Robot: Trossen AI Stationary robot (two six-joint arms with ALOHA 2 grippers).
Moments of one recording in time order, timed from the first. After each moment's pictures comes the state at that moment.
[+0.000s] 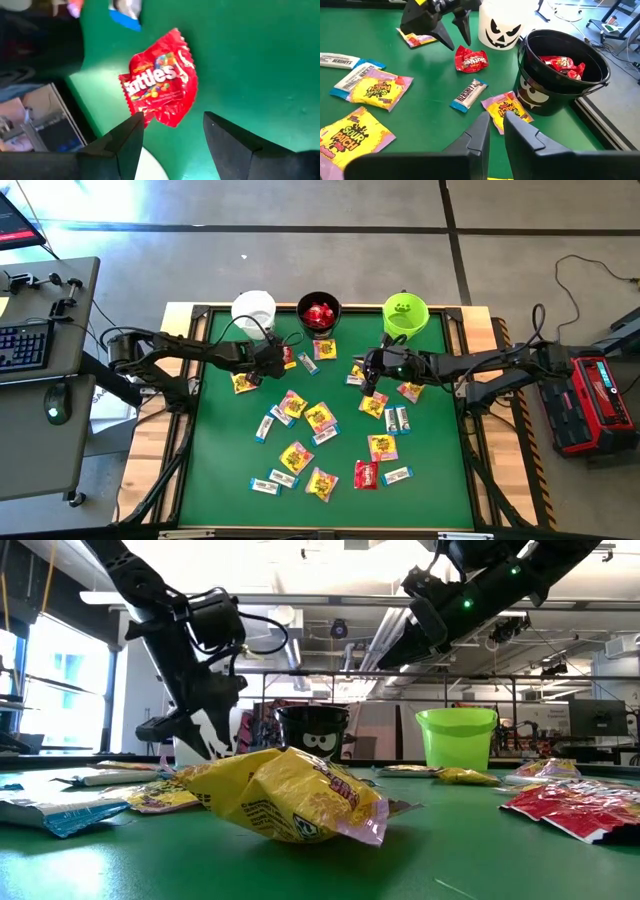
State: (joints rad) left arm 0.31 1.52 0.68 -0.23 -0.43 1.04; right arm -0.09 1.31 0.69 0.13 0.33 -0.05
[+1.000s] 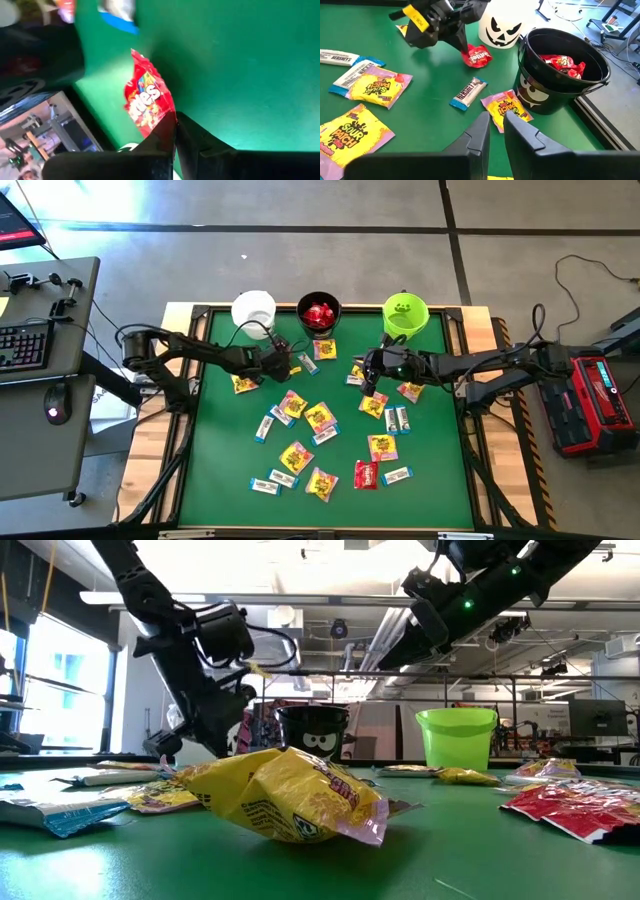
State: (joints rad) left arm 0.28 1.62 0.69 -0.13 -0.54 1.12; right arm -0.09 1.31 0.69 0.12 0.33 -0.05
